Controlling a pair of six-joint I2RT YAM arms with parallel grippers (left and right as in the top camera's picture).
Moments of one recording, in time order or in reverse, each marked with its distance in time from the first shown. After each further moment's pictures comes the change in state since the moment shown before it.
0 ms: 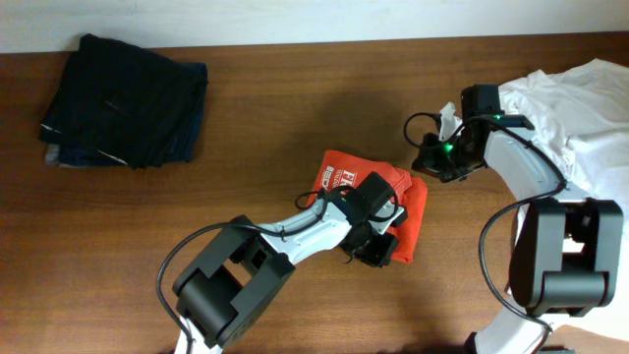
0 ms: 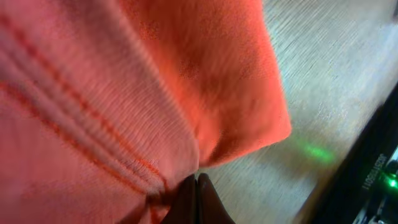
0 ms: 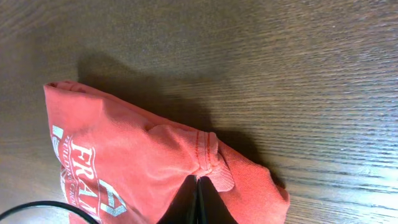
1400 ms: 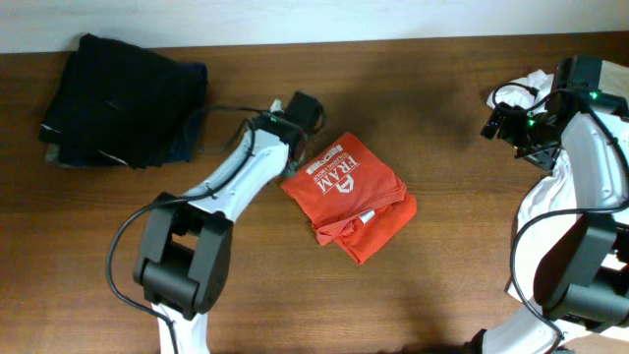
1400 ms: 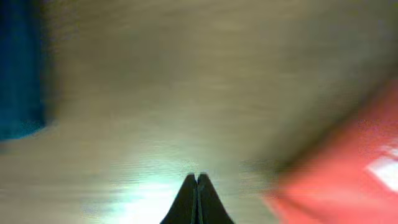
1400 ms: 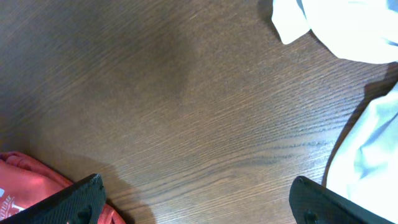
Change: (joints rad) left arm 0.373 -0.005 0.330 -0.422 -0.923 0.081; right arm -0.275 -0.033 0.253 -0.209 0.272 0.011
